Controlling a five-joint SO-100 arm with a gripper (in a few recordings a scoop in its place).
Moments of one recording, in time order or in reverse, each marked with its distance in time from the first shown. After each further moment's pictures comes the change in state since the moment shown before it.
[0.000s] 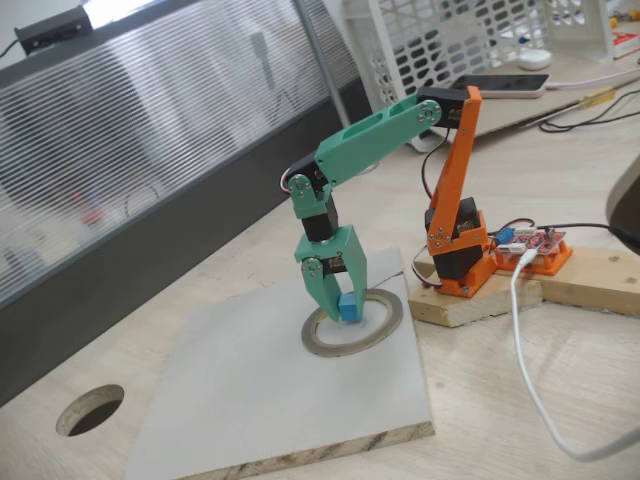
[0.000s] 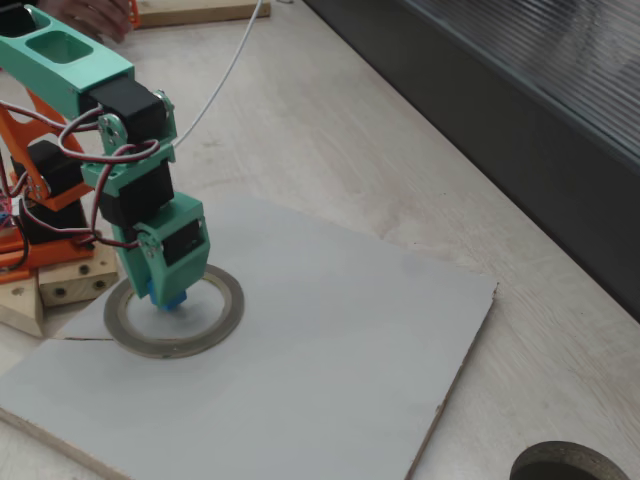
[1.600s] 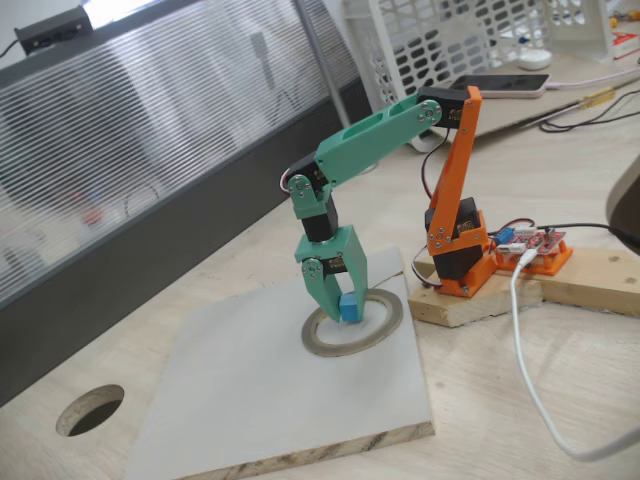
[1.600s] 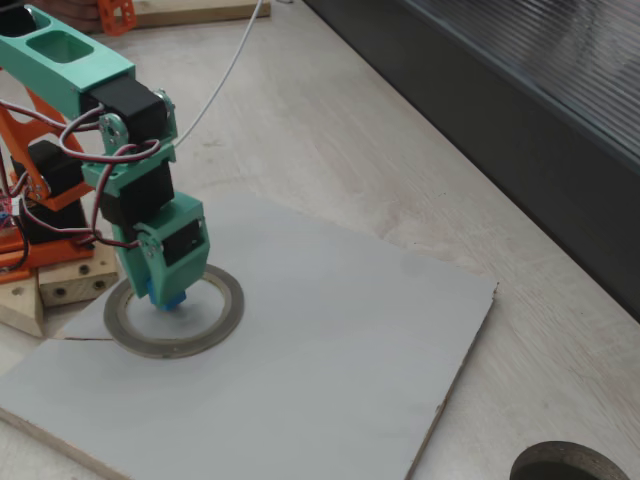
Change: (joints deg) arm 0.4 0.0 0.0 0.2 0.0
